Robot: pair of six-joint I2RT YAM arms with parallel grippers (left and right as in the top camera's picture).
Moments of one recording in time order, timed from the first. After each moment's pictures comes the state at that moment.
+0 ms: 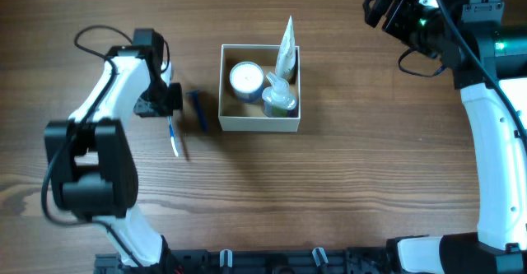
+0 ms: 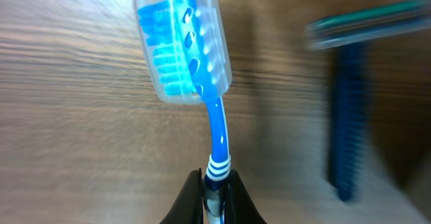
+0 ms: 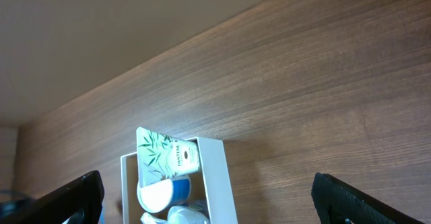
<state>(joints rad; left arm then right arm) -0.01 1.92 1.37 -1.00 -0.02 -0.10 0.10 1.55 1.82 -1.04 -0.12 0.52</state>
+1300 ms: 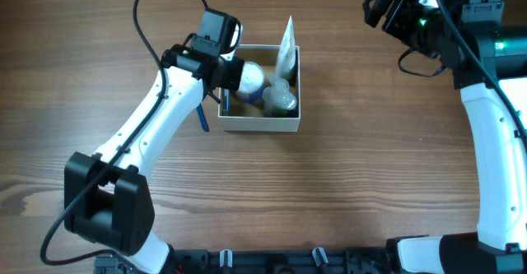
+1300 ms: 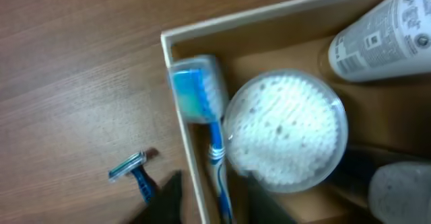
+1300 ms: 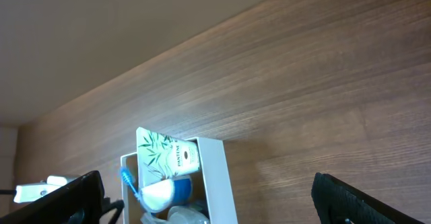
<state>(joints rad) -0.38 1.77 1.42 -0.73 -0.09 -0.07 0.10 1.55 1.82 -1.04 -0.12 0.52</state>
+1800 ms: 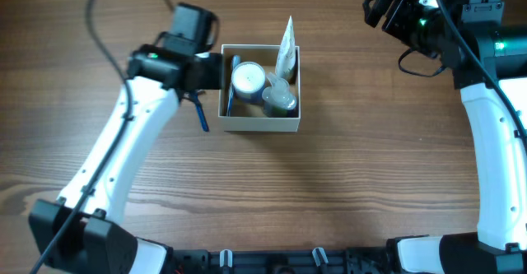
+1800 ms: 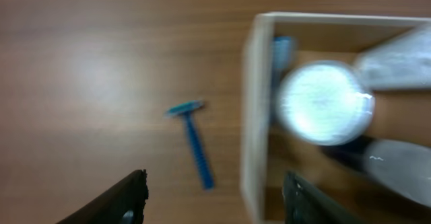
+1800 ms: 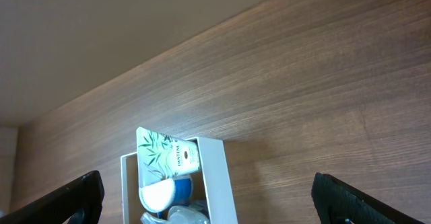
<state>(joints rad) -0.30 1.61 1.47 -0.97 -0.15 -0.27 0.10 1.55 1.82 -1.04 -0.12 0.52</state>
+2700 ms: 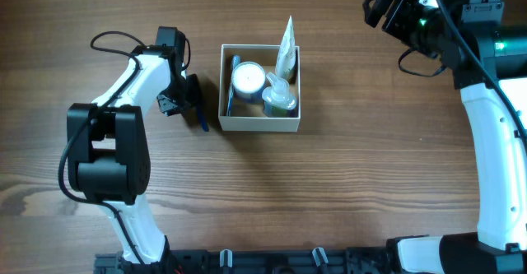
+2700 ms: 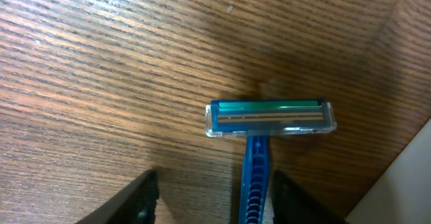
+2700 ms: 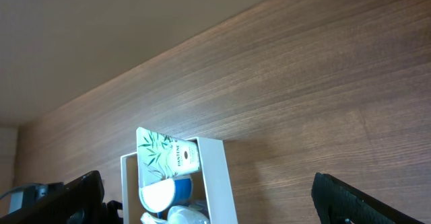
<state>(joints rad) -0.09 2.03 1.37 -0.85 0.06 -0.40 0.10 1.55 1.82 -1.04 -0.12 0.52</state>
